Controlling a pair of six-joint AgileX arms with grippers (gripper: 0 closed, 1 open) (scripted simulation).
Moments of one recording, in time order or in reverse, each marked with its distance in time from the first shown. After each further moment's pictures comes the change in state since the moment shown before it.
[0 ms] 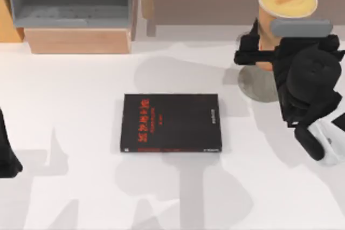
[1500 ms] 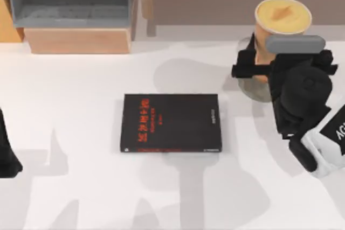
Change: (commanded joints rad) left arm 0.000 0.000 0.000 0.000 0.000 0.000; right arm 0.000 0.126 0.000 0.123 0.003 0.000
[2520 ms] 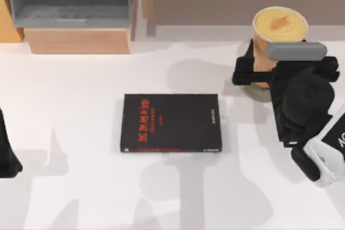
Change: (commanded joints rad) left arm 0.000 0.000 0.000 0.000 0.000 0.000; right arm 0.021 -0.020 -0.055 0.032 0.020 0.000
